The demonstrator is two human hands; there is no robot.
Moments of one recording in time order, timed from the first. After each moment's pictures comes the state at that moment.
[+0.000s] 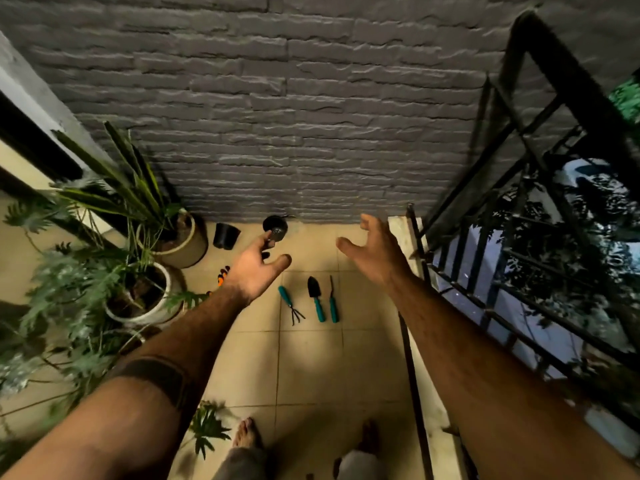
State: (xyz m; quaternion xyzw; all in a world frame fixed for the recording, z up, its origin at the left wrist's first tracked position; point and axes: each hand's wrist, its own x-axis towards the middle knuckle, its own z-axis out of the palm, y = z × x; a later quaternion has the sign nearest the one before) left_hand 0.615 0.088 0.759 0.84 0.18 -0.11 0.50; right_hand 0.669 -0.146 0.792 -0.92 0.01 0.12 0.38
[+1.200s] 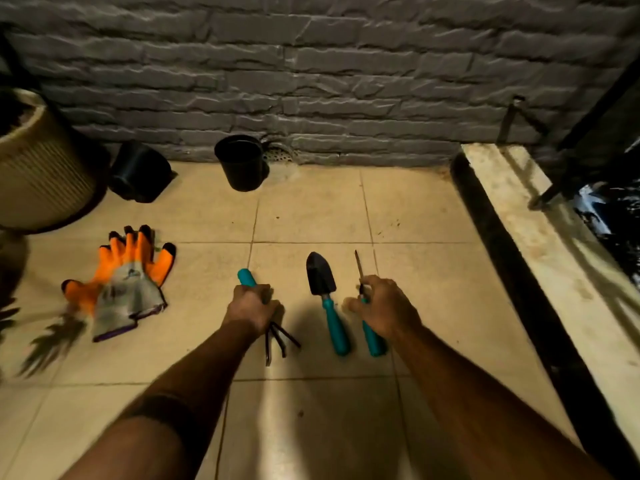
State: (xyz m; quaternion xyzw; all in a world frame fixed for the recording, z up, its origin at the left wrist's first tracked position) left_hand 0.739 0.091 -0.034 0.89 0.23 -0.15 0.37; right_hand 0.767 -0.146 -0.005 -0.95 0.04 0.16 0.27
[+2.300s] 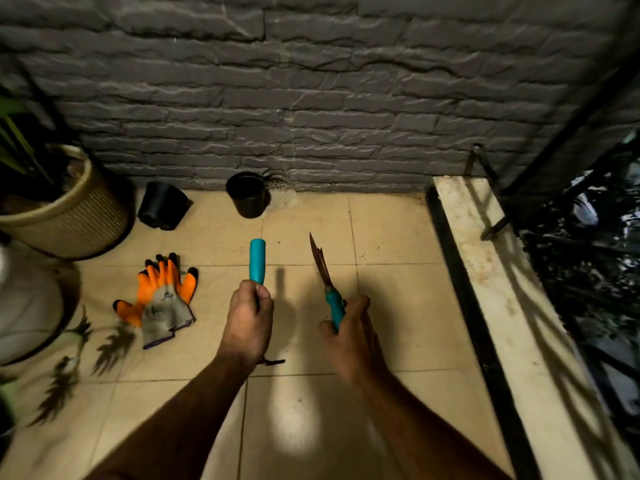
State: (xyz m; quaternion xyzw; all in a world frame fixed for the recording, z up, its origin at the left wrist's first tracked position) left_hand 0.691 0.067 0.172 0.82 0.22 0.01 0.53; right_hand 0.694 -0.104 0.182 -0.91 0.11 0.15 0.38
